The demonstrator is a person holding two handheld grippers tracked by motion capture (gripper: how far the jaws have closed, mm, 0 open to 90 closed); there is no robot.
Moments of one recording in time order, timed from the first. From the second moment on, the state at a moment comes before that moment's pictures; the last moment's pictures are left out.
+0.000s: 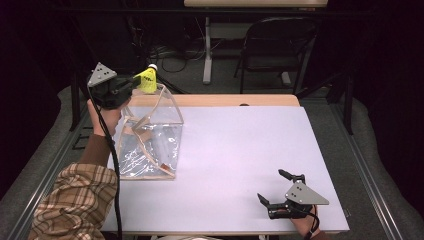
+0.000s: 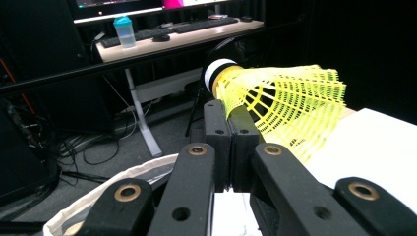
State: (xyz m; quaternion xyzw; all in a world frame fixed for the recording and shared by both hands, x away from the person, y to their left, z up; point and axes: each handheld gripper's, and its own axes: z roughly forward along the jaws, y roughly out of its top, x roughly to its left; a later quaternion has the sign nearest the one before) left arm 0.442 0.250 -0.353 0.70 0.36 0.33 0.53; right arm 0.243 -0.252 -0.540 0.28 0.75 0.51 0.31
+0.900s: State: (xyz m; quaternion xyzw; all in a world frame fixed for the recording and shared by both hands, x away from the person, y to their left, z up) left arm 0.447 0.263 -0.358 0.69 0.38 0.33 0.52; right arm 0.244 -0.252 -0.540 0.28 0.75 0.51 0.31
